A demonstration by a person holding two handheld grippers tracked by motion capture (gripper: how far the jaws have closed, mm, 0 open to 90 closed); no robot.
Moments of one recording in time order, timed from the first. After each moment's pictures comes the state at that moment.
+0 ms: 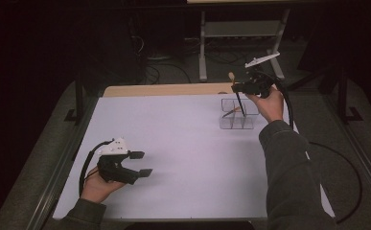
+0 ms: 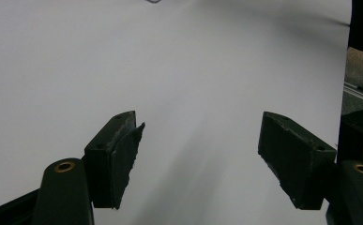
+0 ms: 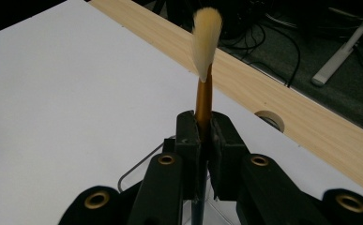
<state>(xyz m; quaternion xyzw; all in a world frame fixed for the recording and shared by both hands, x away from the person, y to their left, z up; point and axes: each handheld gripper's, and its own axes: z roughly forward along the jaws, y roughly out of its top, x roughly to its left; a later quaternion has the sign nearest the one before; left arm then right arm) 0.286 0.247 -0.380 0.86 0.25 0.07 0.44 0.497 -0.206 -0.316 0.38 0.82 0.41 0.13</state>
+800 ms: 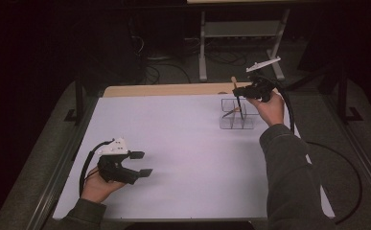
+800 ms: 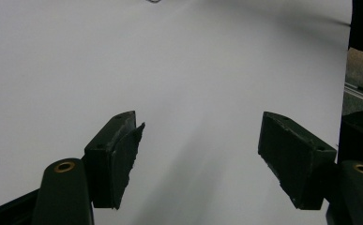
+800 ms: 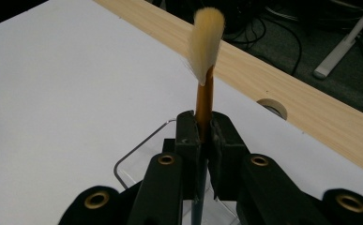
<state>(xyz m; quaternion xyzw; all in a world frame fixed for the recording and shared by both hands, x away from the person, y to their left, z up) 0.287 0.247 -0.380 0.86 0.25 0.07 0.44 0.493 -0.210 -0.328 0.39 0.82 0.40 0.12</state>
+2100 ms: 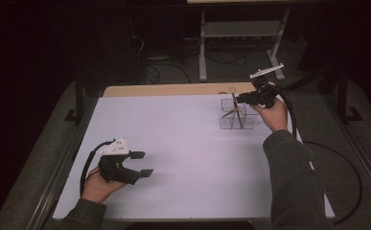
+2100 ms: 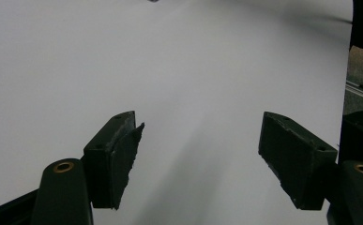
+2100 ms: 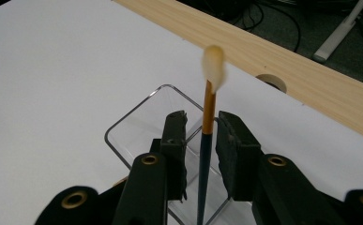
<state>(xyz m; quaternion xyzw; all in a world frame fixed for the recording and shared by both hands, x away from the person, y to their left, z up) 0.286 0.244 -0.380 0.86 0.25 0.07 0.44 0.484 -0.221 -0.344 0.41 0.82 0.39 0.11</state>
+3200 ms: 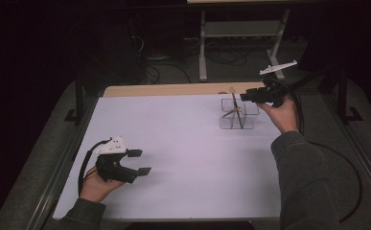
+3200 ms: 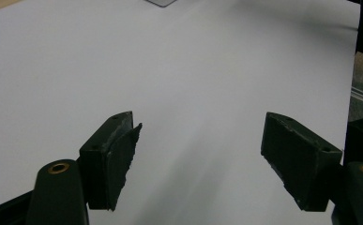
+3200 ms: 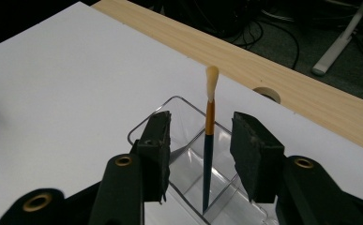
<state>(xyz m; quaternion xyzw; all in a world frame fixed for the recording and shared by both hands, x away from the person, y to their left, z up) 0.287 0.249 -0.377 0.85 0.26 0.08 0.45 0.466 -0.238 -0.322 0.41 0.80 0.42 0.12</state>
